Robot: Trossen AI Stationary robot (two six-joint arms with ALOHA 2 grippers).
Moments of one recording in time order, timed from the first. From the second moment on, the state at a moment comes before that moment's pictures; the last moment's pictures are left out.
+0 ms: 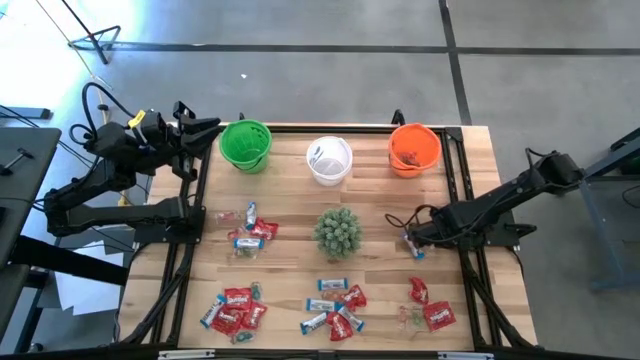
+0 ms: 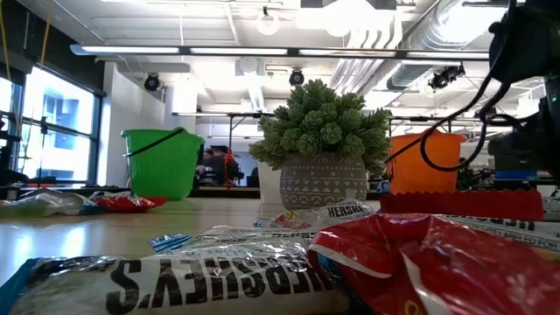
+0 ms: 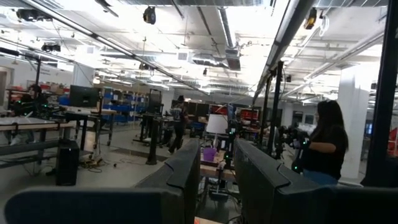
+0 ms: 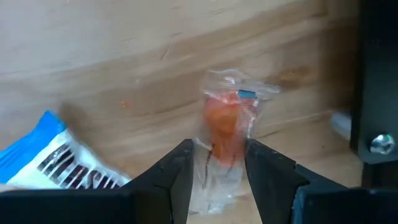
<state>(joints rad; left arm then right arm) 0.32 0.56 0.90 0.03 0.02 -0.13 0.34 1.15 0.45 -0.87 -0.05 2.11</state>
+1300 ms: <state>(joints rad) 0.32 0.56 0.90 0.07 0.02 -0.01 0.22 1.15 1.02 -1.35 0.58 1.95</state>
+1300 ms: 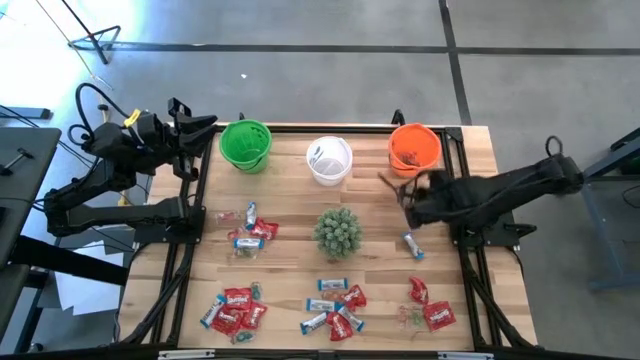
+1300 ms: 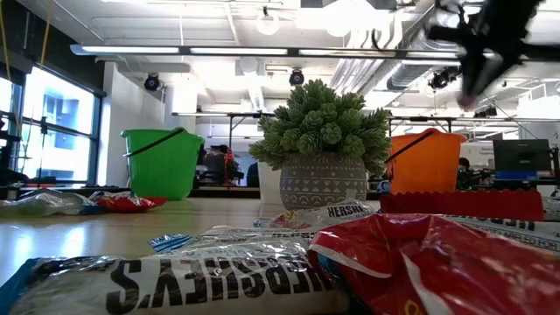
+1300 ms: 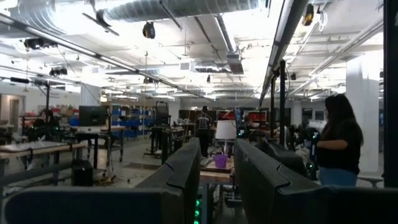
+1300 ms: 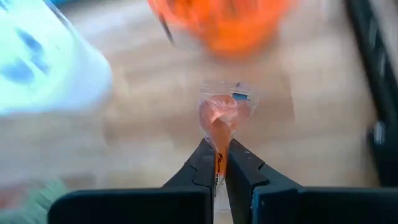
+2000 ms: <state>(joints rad) 0.32 0.56 0.90 0.03 0.02 -0.10 -0.62 1.16 1.20 -1.24 0.41 0.78</state>
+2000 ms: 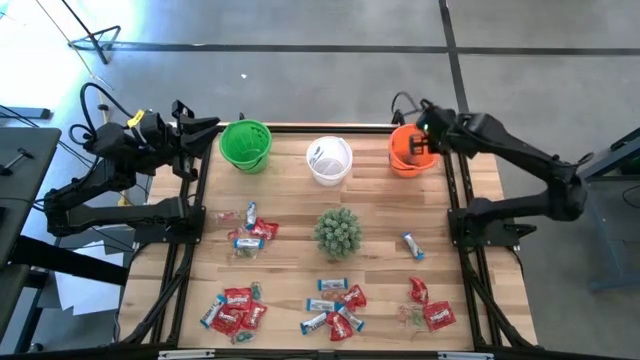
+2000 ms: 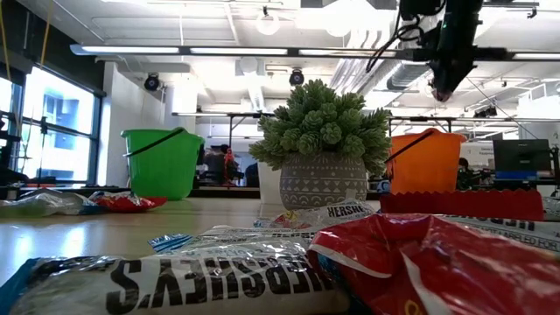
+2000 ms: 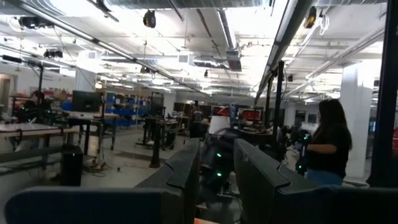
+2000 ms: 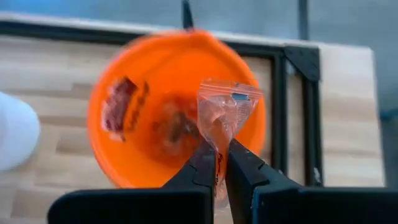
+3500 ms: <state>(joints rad) 0.32 0.56 0.90 -0.03 0.02 -0.10 0.05 1.27 1.34 -1.55 -0.14 1.38</state>
